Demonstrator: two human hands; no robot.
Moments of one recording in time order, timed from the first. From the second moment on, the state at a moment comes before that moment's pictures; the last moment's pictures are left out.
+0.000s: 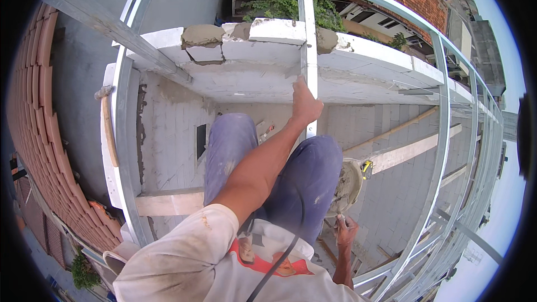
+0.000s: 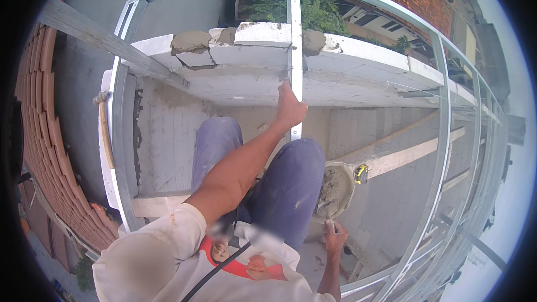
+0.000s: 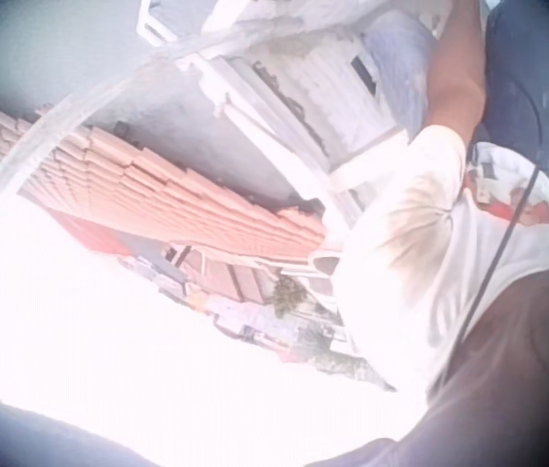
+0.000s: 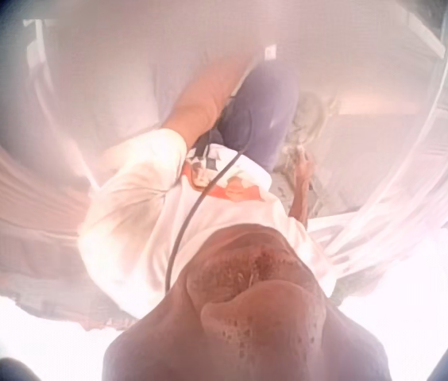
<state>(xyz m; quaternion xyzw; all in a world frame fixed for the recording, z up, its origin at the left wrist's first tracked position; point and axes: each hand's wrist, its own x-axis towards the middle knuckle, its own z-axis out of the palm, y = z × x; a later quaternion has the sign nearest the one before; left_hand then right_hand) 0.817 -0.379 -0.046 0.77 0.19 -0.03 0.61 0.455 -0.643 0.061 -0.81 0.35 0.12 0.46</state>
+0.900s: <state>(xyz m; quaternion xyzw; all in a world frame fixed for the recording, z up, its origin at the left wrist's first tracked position) 0.813 -0.375 -0.030 0.76 0.19 -0.09 0.61 0.983 -0.334 0.067 -0.91 -0.40 -0.09 0.05</state>
